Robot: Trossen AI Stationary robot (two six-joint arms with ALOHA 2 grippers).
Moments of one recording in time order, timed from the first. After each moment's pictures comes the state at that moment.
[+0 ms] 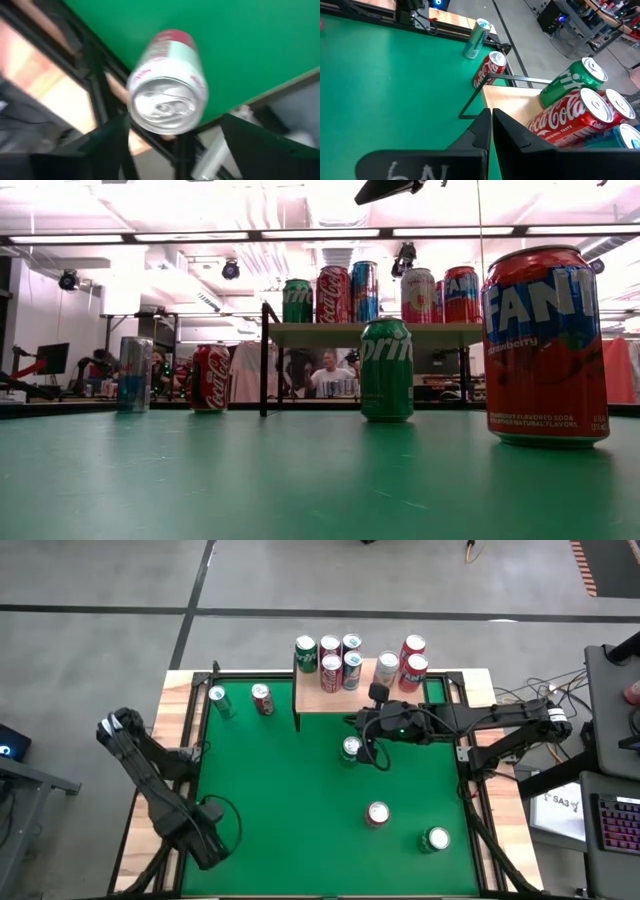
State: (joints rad) left arm -0.89 1.49 1.27 -1.36 0.27 -1.78; right arm 0.06 1.37 1.30 -0.44 0.41 -0.21
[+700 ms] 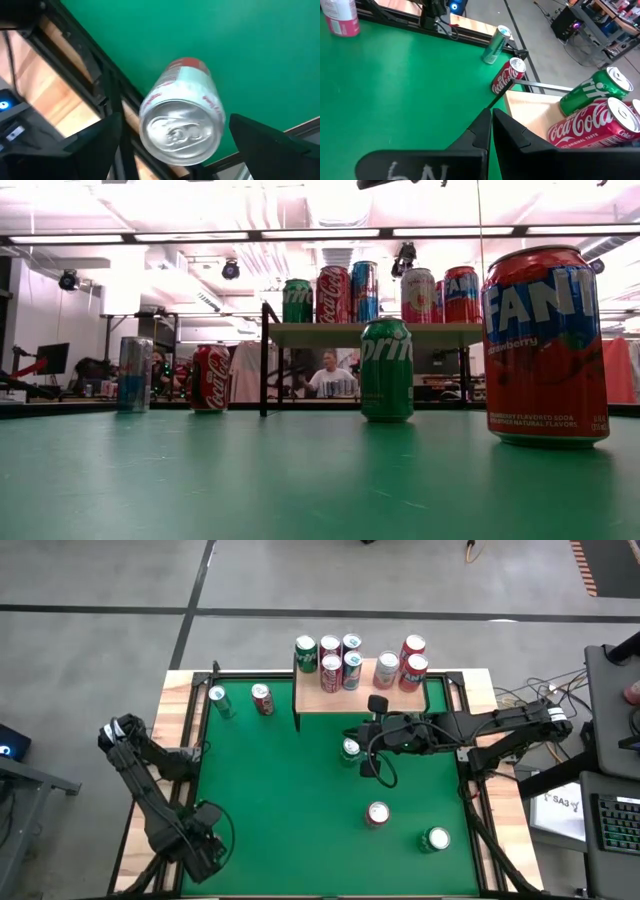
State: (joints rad) left arm -0.97 1.55 1.28 -1.41 0.11 -1.85; right arm 0.14 1.37 1.30 -0.45 0.41 -0.18
